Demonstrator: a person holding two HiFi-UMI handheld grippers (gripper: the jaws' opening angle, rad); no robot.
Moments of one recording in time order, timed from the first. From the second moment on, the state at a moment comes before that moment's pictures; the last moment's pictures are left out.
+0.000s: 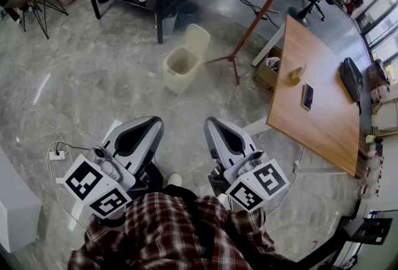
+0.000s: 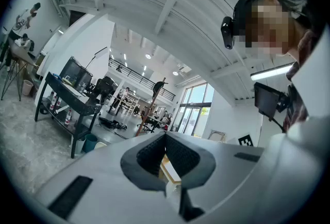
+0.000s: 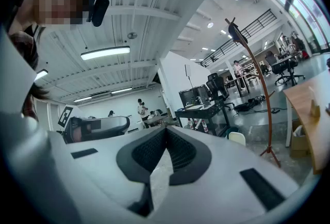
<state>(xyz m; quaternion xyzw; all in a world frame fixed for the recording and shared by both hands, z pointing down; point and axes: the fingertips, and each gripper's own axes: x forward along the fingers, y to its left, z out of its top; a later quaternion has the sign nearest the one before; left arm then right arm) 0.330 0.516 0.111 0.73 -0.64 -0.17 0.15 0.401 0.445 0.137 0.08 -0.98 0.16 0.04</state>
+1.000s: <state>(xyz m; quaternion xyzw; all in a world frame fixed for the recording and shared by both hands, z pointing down) 0.060 0.448 0.133 0.75 -0.62 -0.16 0.17 0.142 0.369 0.169 0.13 -0.97 0.19 0.04</state>
